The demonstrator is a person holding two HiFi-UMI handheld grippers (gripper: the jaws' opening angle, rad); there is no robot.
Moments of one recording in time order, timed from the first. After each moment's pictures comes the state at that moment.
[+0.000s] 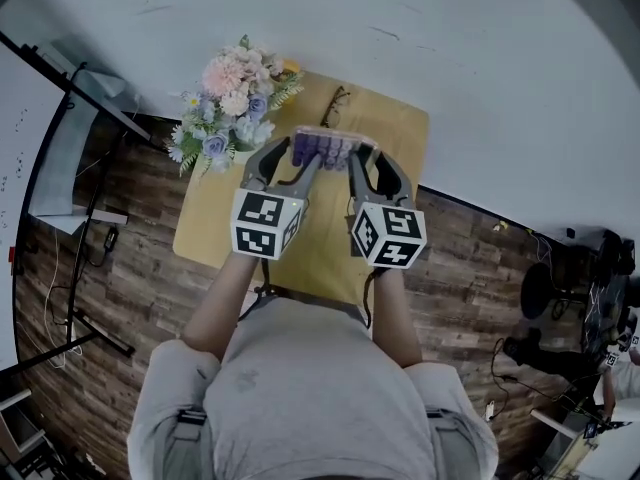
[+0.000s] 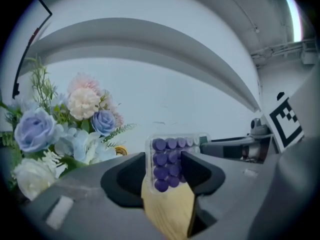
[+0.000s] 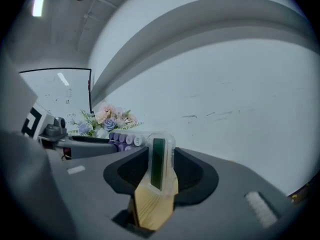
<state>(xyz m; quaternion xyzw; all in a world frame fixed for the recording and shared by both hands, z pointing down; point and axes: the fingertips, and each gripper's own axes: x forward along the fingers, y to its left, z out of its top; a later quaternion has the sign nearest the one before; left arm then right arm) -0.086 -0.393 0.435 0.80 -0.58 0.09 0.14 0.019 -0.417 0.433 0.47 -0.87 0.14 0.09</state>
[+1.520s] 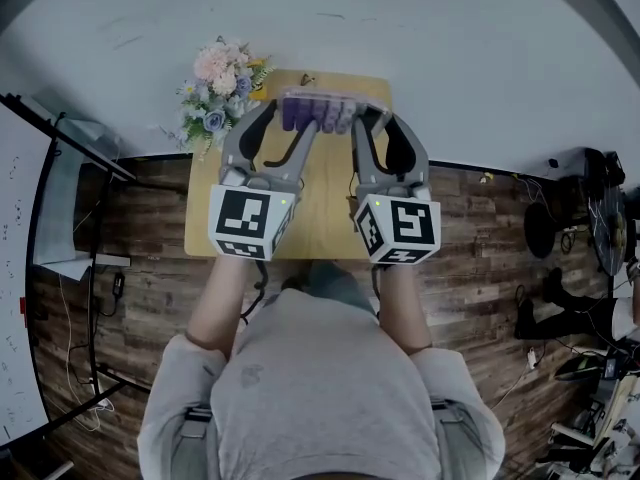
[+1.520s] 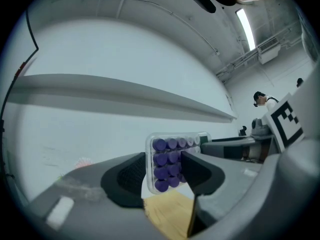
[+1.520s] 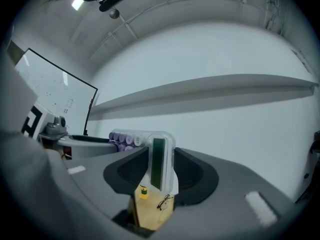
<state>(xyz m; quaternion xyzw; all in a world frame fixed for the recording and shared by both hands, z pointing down) -0.064 -0.292 0.282 0.86 -0.51 0.00 -0.05 0.044 -0.292 0.278 0.56 -0.83 -0.03 -0.04</state>
